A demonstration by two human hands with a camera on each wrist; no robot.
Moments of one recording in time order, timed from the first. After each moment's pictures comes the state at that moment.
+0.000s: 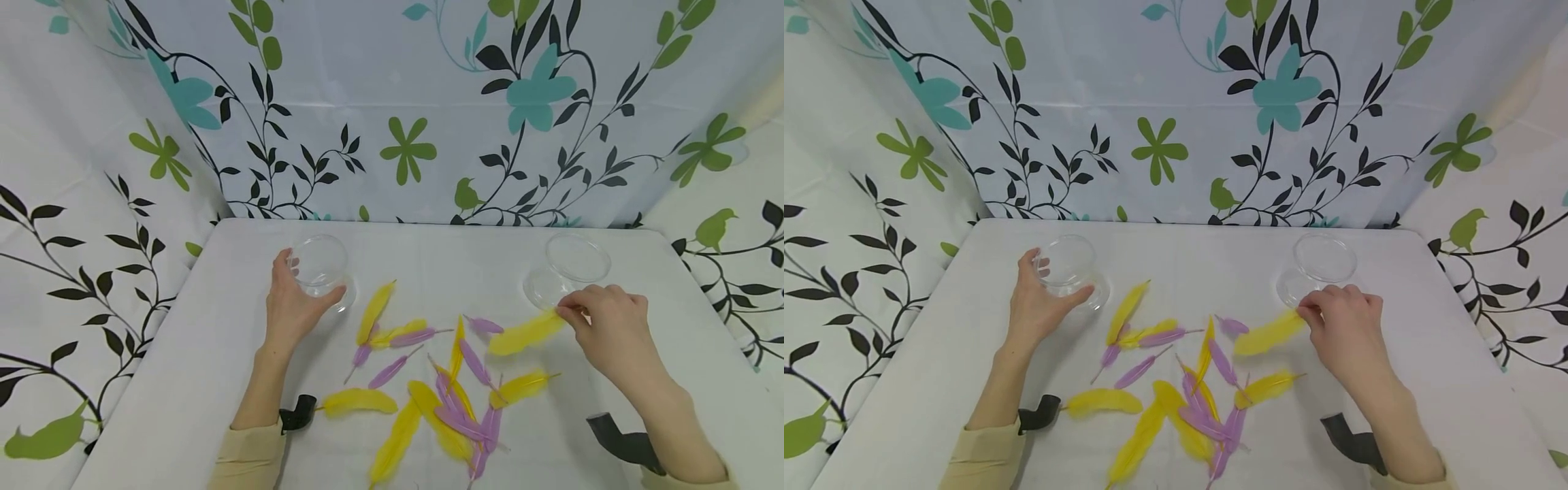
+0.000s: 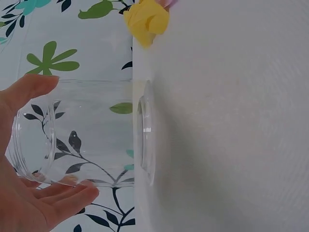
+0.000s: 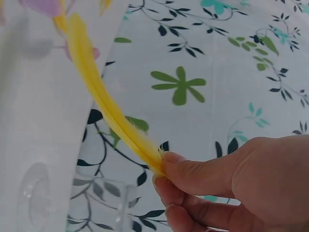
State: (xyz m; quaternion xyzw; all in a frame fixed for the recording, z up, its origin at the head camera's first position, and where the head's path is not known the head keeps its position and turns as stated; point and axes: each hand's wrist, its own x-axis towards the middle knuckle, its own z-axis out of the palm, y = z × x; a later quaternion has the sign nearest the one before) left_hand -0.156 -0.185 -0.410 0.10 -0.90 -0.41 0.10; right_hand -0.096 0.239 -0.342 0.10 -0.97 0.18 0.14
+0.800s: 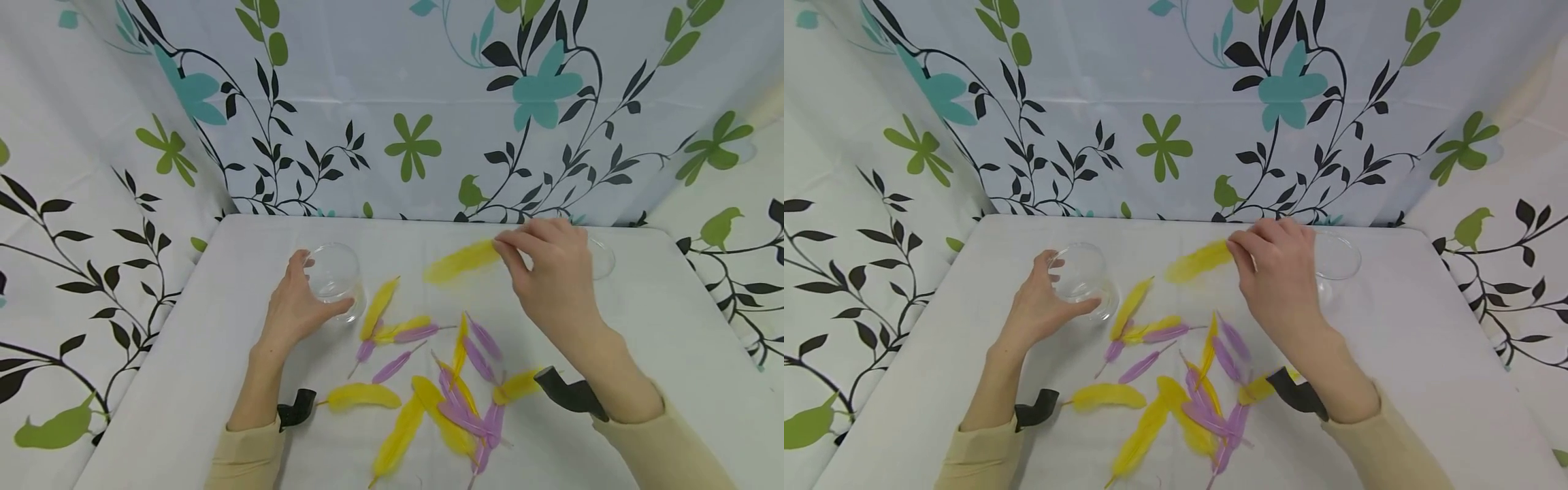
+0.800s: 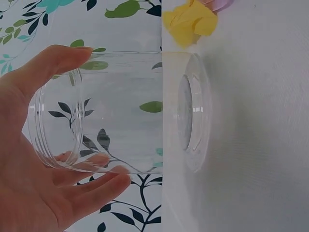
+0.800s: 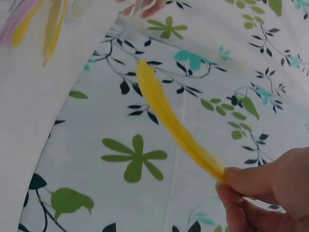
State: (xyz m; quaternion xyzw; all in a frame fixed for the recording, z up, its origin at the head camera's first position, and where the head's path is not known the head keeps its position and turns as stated) left_hand -0.142 -0.187 -0.387 0.05 -0.94 -0.34 0.01; right_hand -0.130 0.150 -0.290 0.23 -0.87 0.26 0.36
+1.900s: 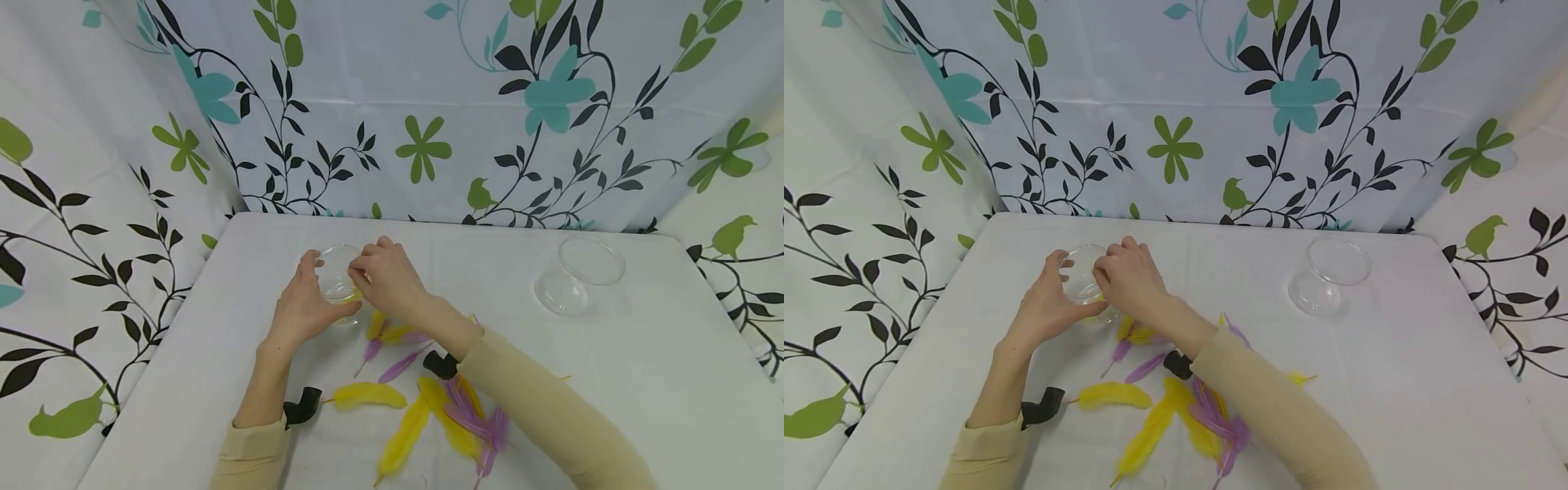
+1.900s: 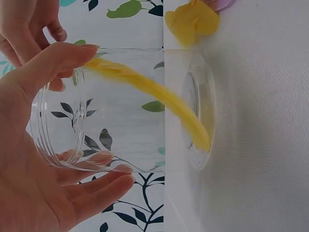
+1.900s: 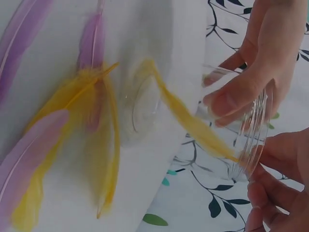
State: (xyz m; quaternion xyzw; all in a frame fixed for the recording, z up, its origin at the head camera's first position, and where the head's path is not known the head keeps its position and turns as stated) left_hand -0.141 -0.190 -0.386 0.02 -0.94 -0.33 0.00; right_hand -0.182 -0.012 -0.354 0.35 -0.90 0.24 0.10
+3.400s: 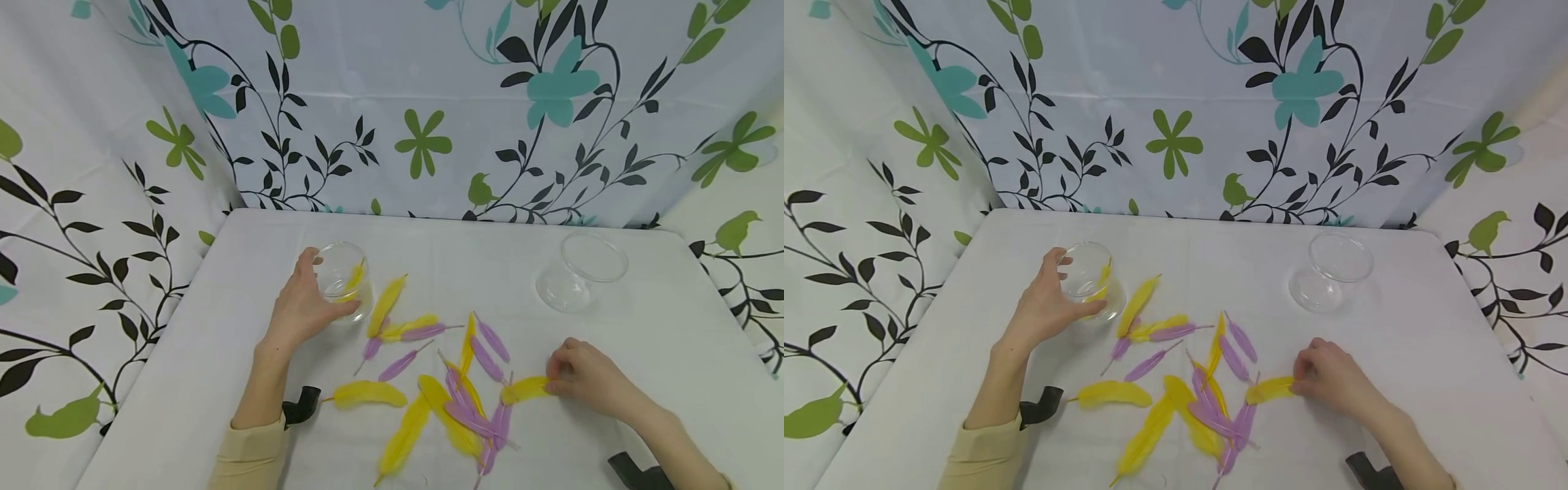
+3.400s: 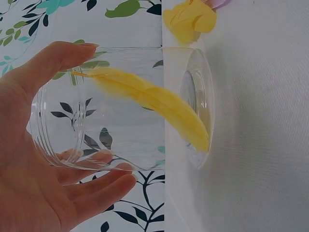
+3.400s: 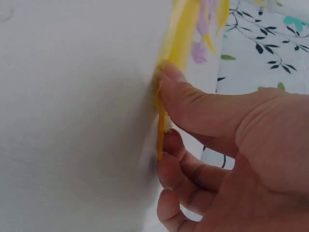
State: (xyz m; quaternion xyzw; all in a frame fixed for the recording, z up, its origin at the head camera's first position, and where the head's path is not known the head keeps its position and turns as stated) left_hand -0.140 -0.189 -0.386 0.03 -0.94 -0.34 -0.01; right_hand -0.087 0.263 -0.430 0.16 -0.95 0.21 -0.13
